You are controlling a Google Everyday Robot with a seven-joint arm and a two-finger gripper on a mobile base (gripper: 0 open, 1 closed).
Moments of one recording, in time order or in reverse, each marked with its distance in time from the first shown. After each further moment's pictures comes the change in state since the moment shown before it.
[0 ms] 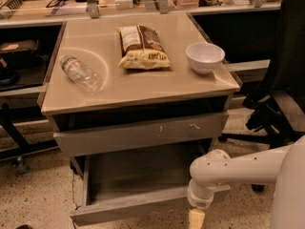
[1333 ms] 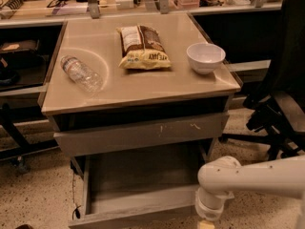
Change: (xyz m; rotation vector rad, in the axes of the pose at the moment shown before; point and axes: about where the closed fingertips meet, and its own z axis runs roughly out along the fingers) arm 0.023 0.047 -0.005 -0.081 0.021 0.007
